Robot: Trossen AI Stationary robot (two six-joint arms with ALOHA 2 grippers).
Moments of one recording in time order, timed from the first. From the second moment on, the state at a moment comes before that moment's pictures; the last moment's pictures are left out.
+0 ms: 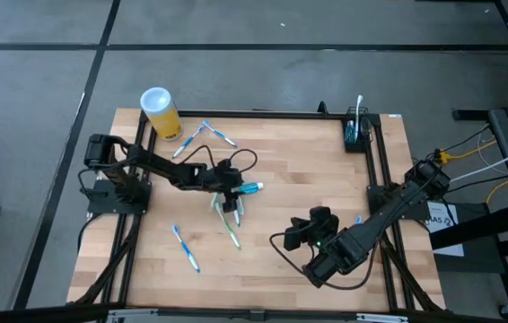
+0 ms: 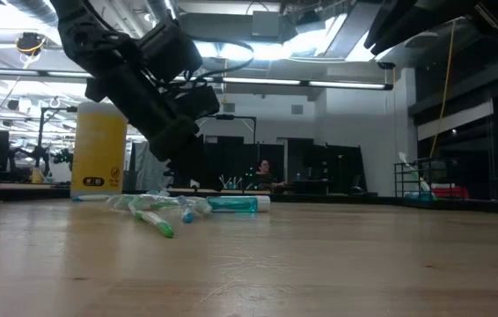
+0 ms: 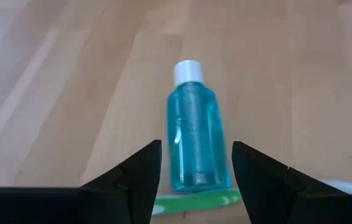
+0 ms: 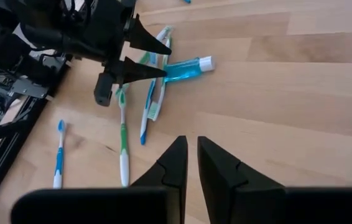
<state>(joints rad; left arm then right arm) 0.06 1.66 0.67 0.25 -0.14 -0.06 0.71 1.75 1.38 -1.05 0.90 2.02</state>
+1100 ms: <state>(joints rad) 0.04 1.78 0.67 0.38 -0.08 -0.35 0.70 1.75 1.38 -1.05 0.90 2.06</state>
